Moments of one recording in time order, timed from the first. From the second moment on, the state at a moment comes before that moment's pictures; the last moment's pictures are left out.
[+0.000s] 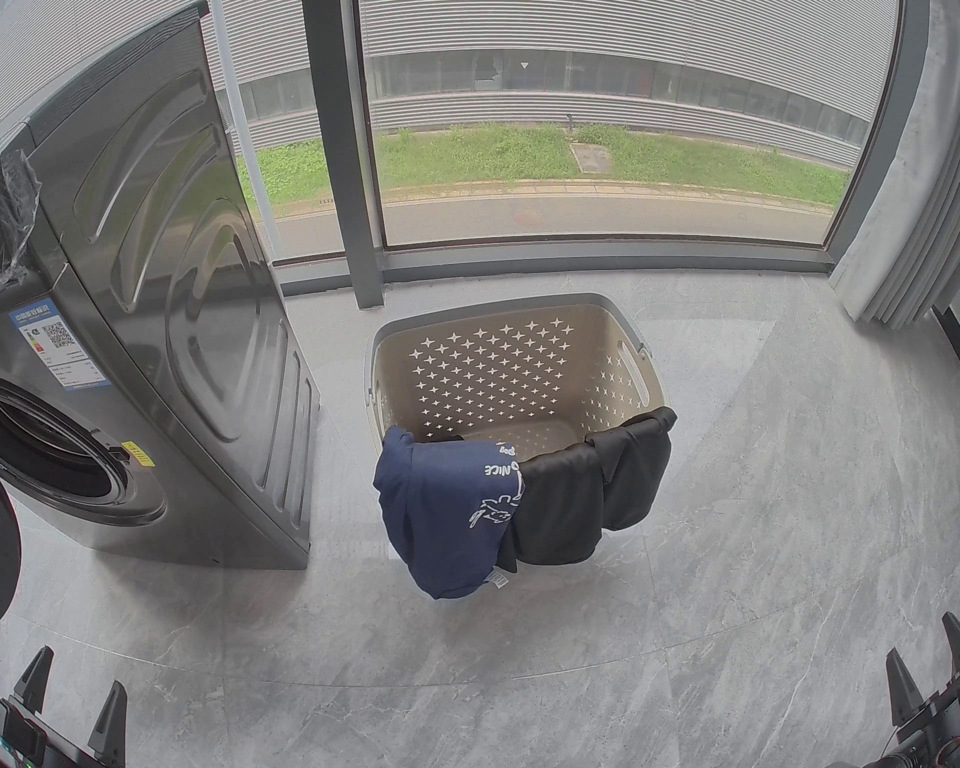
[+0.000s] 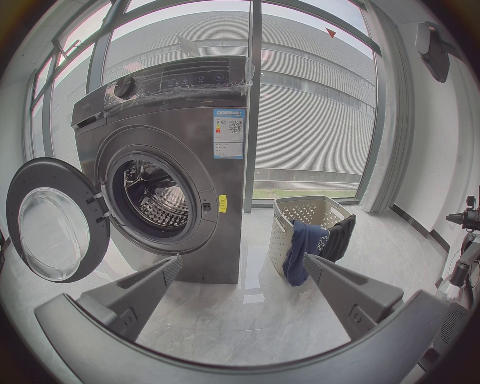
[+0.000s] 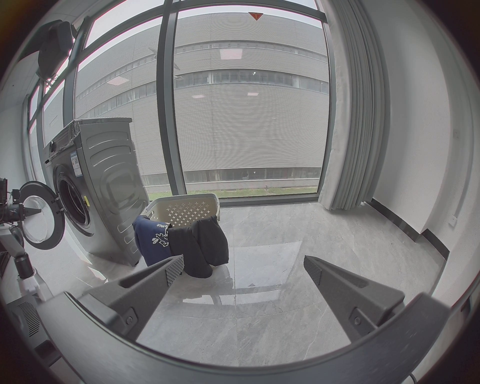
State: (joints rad) left arm -0.01 0.02 -0.02 0.01 0.02 -0.05; right arm -0.01 0.02 -0.02 0.00 0.02 0.00
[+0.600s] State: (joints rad) left arm 0.00 0.02 -0.02 0.01 0.01 -0.05; right arm -0.01 0.02 -0.02 0.00 0.02 0.00
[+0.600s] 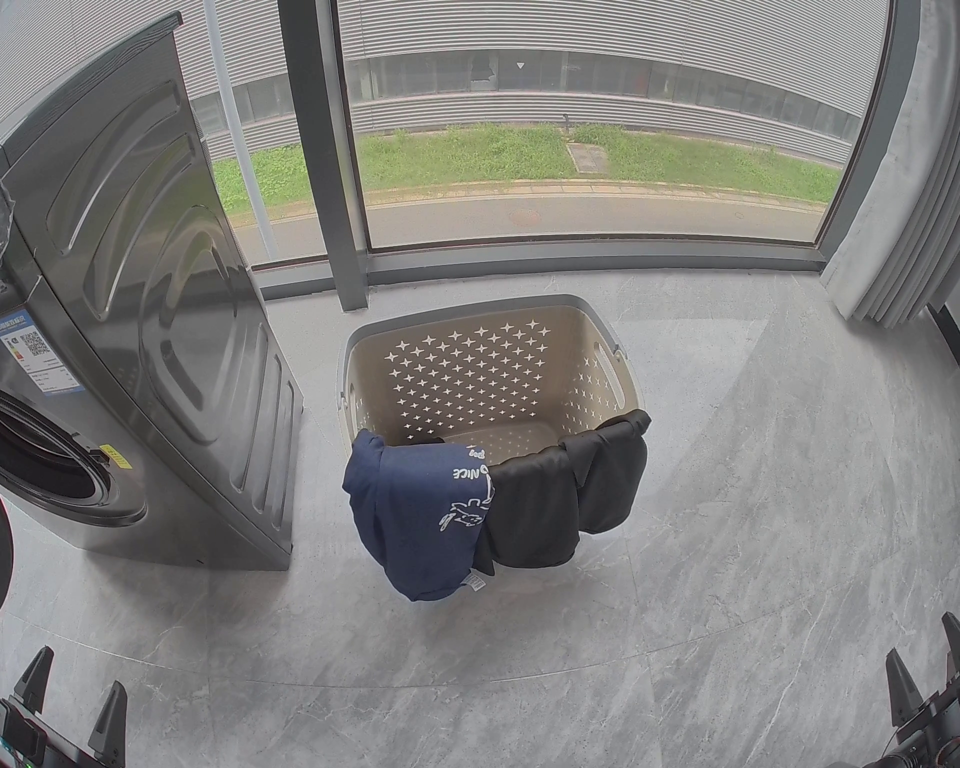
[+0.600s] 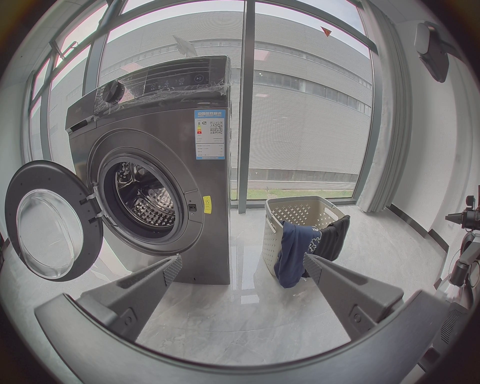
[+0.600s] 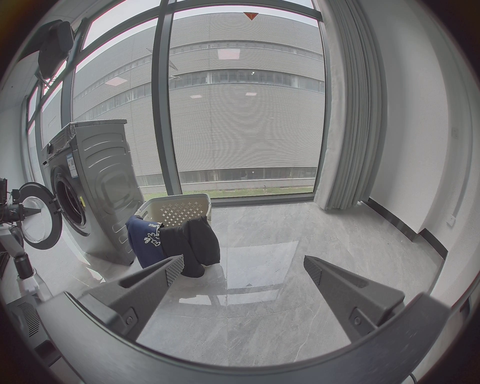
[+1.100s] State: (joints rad) left arm 0.00 0.02 -0.02 0.01 0.01 -0.05; right arm -0.01 0.02 -0.02 0.00 0.02 0.00
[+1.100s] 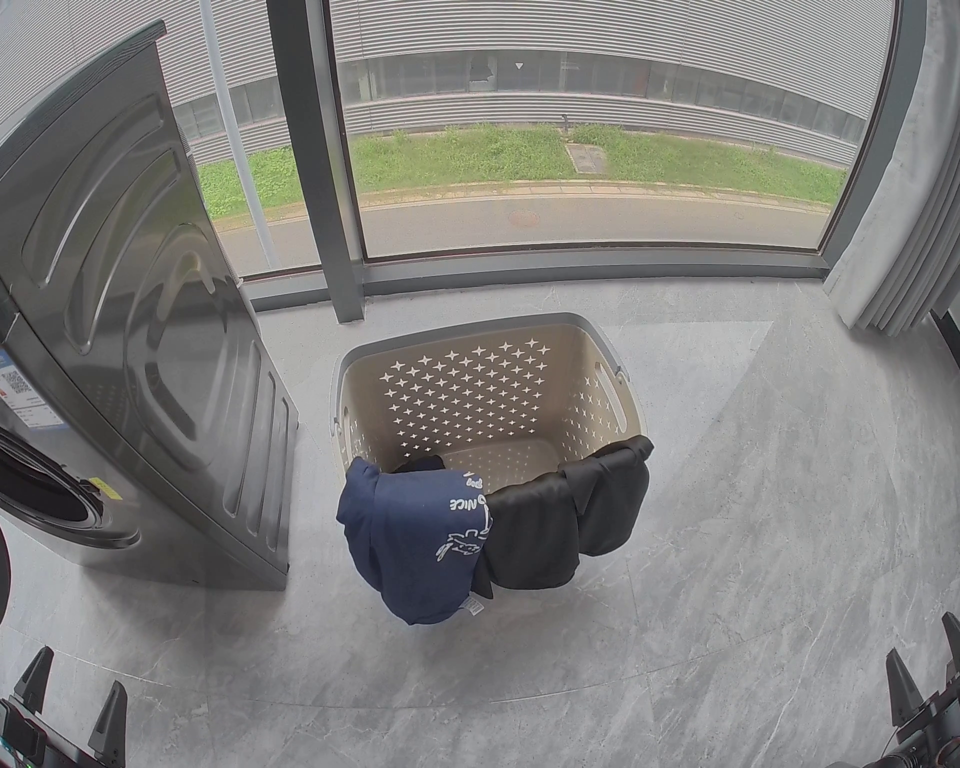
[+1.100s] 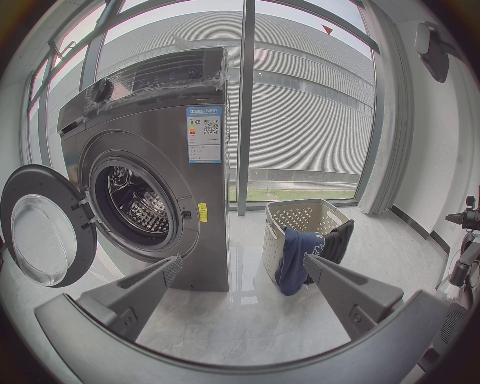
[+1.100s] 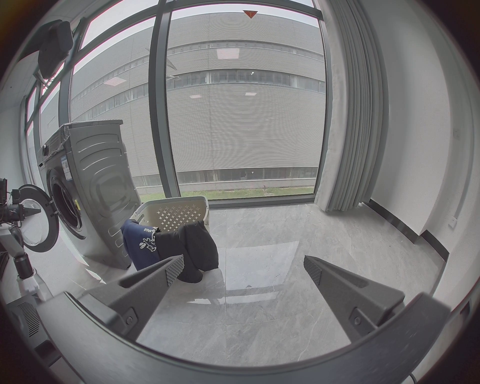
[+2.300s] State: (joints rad) left arm 0.00 0.02 -0.02 0.01 0.02 -0.05; right arm -0.01 0.04 -0.09 -0.07 0.04 0.03
